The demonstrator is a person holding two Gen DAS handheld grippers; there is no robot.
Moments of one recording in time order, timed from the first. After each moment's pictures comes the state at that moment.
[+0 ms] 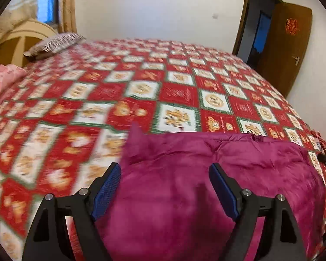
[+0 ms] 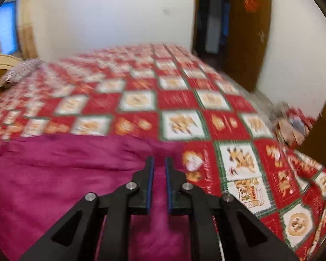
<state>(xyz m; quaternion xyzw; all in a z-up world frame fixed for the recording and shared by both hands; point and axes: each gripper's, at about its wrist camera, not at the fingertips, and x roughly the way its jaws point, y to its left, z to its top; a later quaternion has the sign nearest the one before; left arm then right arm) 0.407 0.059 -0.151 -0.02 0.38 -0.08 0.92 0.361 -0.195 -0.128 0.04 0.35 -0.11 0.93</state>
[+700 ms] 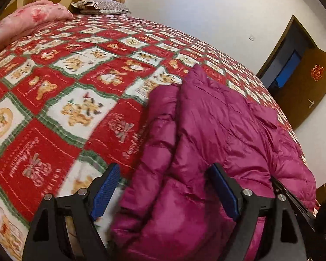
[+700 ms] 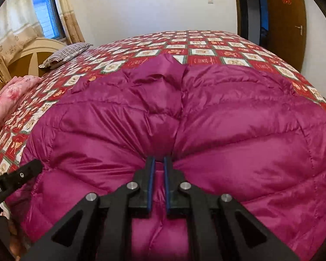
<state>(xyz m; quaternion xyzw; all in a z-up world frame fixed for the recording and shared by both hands) 0.308 0.097 -0.216 -0.18 0.40 -0.03 0.90 0.331 -0.035 -0.202 0.08 0.39 0.02 0.92</state>
